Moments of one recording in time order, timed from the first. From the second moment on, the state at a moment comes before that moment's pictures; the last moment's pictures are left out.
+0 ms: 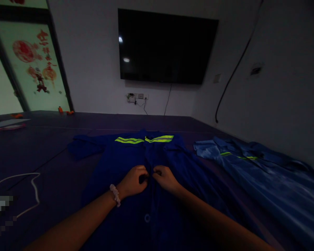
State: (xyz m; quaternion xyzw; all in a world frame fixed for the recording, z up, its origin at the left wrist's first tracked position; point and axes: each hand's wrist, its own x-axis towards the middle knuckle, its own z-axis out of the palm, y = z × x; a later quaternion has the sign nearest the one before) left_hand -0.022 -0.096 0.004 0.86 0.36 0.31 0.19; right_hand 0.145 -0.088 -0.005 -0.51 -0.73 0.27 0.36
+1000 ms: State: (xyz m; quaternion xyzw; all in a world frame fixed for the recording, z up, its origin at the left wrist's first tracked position) left_hand -0.011 -0.103 -0.004 0.77 0.47 0.37 0.22; right_hand 0.148 -0.091 -0.019 -0.48 -0.75 0.24 0.39
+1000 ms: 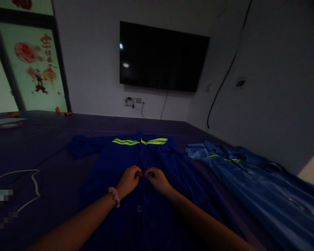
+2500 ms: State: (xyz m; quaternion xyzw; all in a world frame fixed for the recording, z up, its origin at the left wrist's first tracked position) left_hand -0.012 -0.102 -0.002 0.76 0.45 0.40 0.25; right_hand 0.149 -0.098 -0.016 -0.48 -0.74 0.26 0.39
